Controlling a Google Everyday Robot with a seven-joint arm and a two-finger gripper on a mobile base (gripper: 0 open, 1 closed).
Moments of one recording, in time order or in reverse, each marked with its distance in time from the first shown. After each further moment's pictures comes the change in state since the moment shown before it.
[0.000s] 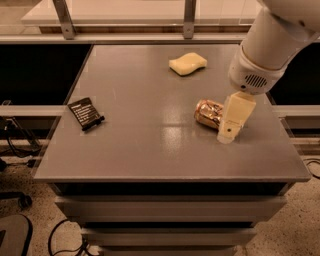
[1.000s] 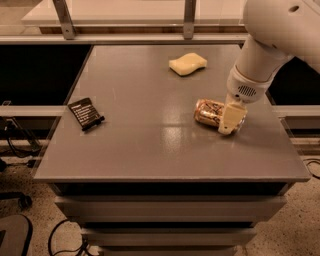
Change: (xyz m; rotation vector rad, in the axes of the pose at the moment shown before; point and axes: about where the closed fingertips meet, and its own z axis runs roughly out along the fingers) arm 0.023 -0.034 0.066 -0.059 0.065 0.074
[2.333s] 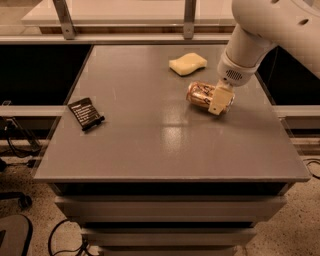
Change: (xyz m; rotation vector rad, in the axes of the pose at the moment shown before) arm -0.035 -0.056 0.001 0.100 -0.048 0.056
